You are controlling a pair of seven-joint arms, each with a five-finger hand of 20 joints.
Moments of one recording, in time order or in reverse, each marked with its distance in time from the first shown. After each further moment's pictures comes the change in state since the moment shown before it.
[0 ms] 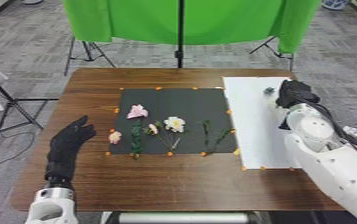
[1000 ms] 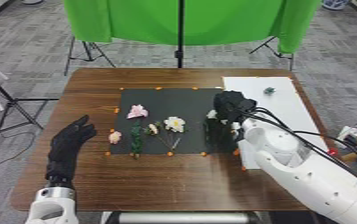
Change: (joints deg) left arm -0.2 0.1 0.2 0.0 0.1 -0.1 -0.1; right arm 4.6 0.9 -17.6 -11.5 3.1 -2.1 -14.9
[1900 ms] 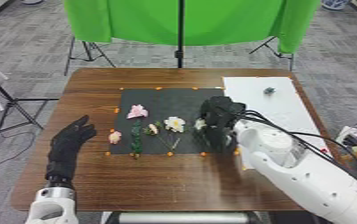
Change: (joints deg) left arm 0.0 0.0 -0.1 0.0 0.0 0.0 0.0; right arm 0.7 -0.9 -0.3 -3.3 2.2 -8.1 -1.2
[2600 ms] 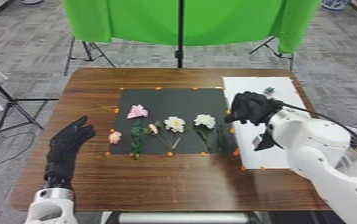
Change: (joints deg) left arm 0.5 0.0 -0.4 -0.1 0.0 0.0 0.0; right arm -16.7 5.1 24.6 -17.1 12.7 -16.2 7.2
